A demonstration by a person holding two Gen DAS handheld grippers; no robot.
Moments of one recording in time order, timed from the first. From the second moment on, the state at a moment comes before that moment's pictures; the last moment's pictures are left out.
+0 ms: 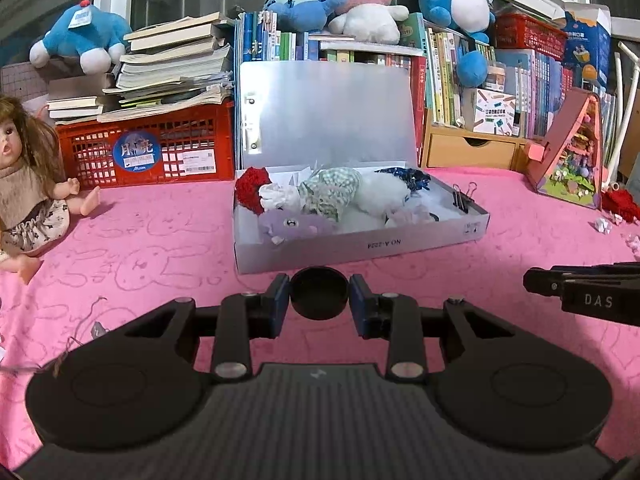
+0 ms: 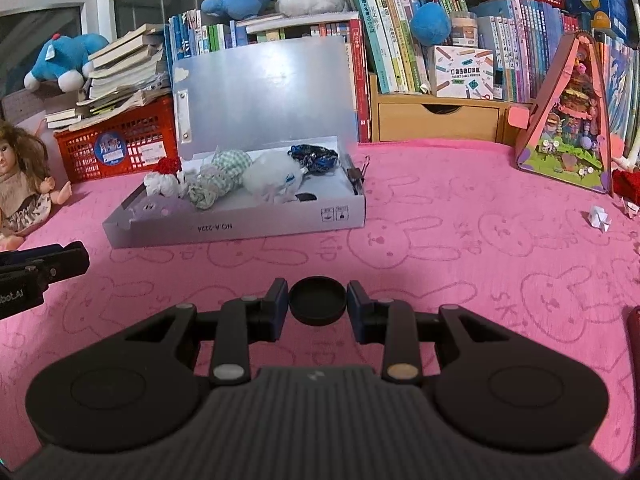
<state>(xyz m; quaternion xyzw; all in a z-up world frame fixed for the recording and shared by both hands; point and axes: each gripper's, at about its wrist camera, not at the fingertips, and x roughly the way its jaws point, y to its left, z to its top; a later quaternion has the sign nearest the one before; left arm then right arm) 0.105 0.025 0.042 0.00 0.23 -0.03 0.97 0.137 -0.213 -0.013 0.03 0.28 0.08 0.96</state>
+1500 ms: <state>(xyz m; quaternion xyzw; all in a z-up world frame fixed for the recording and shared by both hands) 0.172 0.023 0.053 0.01 0.24 -0.02 0.97 0.179 -0.202 -0.005 0.02 0.28 0.07 0.96</state>
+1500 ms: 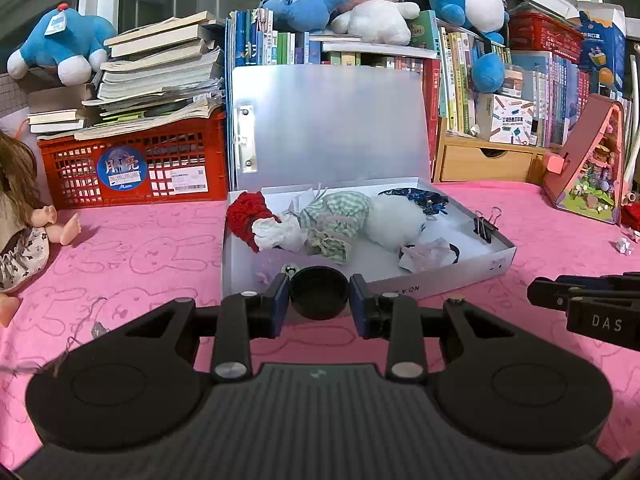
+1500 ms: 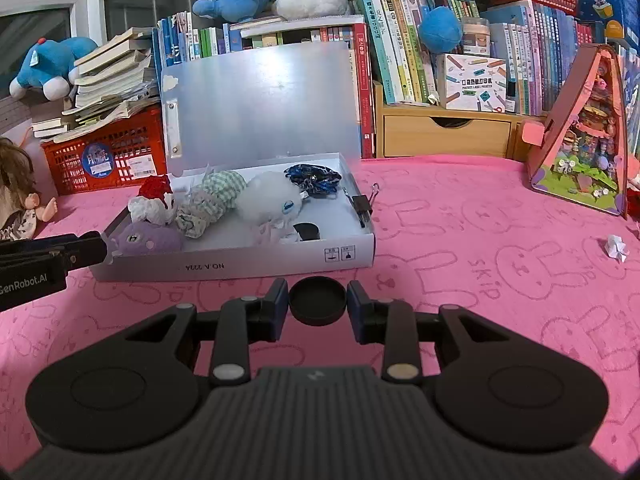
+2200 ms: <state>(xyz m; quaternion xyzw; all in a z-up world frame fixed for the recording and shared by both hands) 0.190 0.026 0.053 0.00 0.24 -0.02 0.97 0.197 -0.193 -0.005 0.02 0.28 0.07 0.96</state>
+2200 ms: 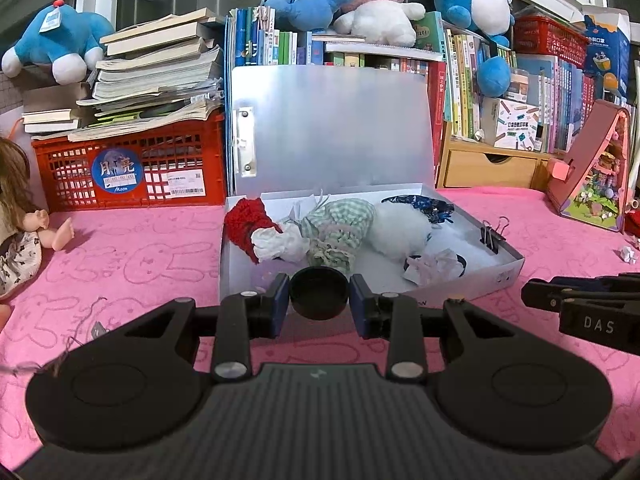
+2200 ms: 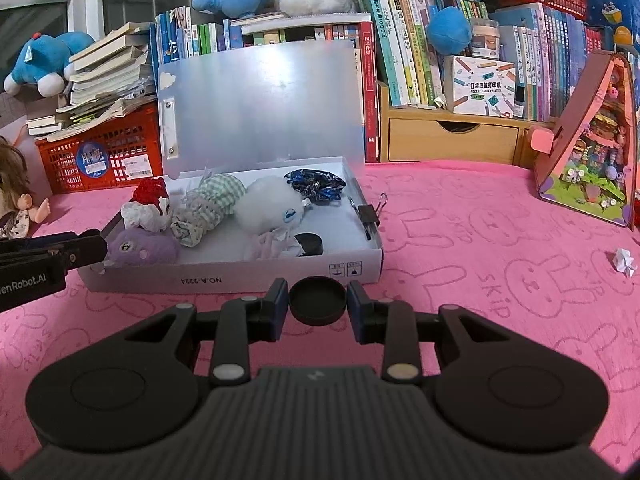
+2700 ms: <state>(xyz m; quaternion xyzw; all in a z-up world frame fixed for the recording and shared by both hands) 0.206 0.022 0.053 0.00 0.23 -0.03 0.97 0.214 -0.188 0.001 0.01 0.28 0.07 0.96</state>
